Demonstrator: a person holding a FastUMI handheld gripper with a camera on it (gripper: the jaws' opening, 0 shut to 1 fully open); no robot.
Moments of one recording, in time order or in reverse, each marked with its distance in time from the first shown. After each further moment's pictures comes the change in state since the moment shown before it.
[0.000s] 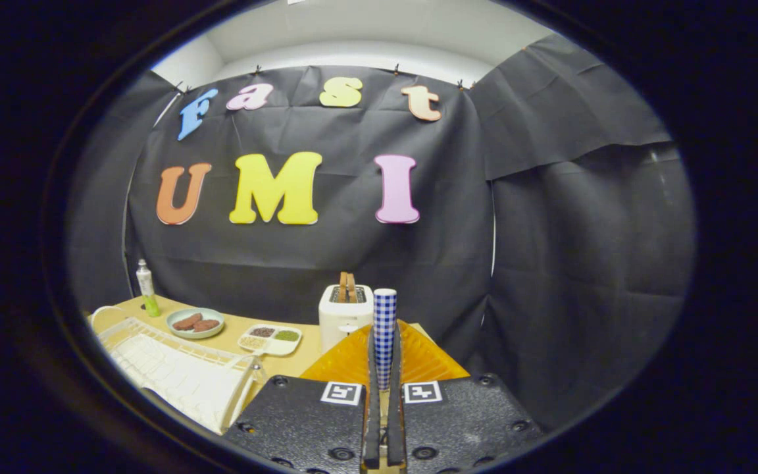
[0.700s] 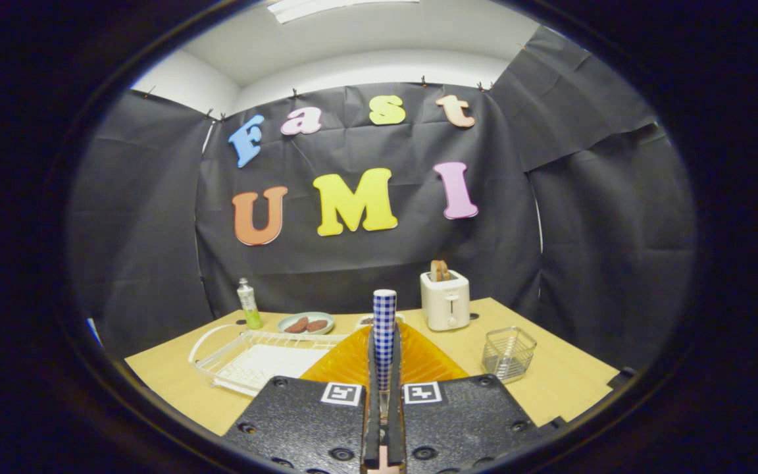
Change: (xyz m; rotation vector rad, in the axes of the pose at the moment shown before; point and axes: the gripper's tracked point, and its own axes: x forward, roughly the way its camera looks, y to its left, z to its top) arm -0.177 0.166 -0.048 0.107 0.012 0.224
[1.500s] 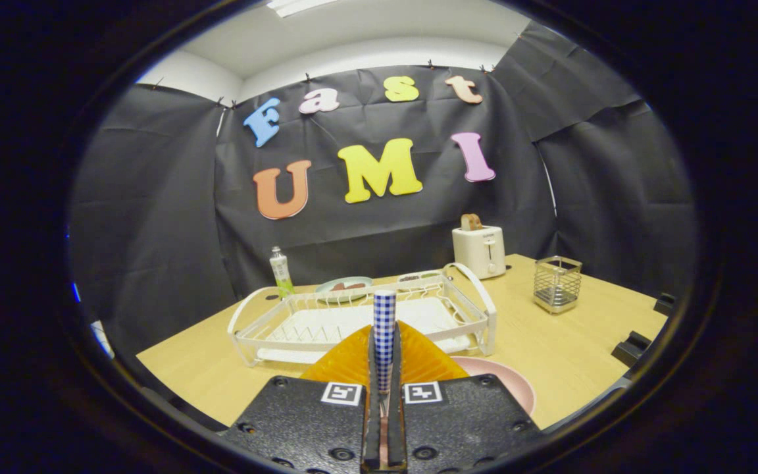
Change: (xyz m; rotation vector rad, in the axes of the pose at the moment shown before) arm -0.016 0.086 -0.112 0.049 0.082 0.016
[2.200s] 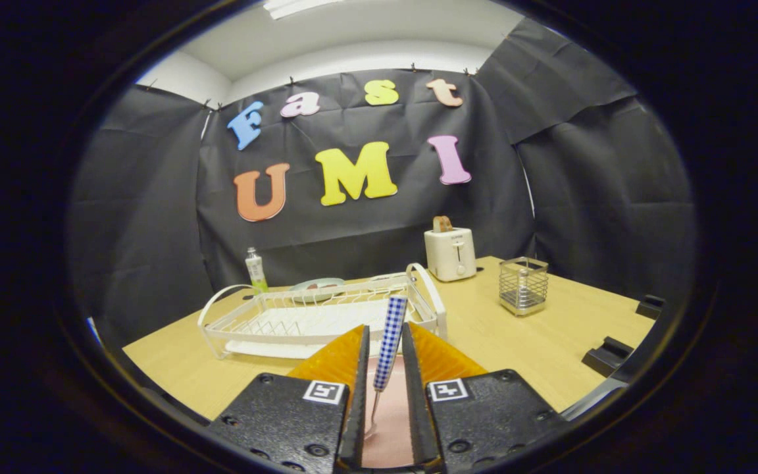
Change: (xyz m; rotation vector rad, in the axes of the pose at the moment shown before) arm -0.012 -0.060 -0.001 0.006 -0.008 -0.051
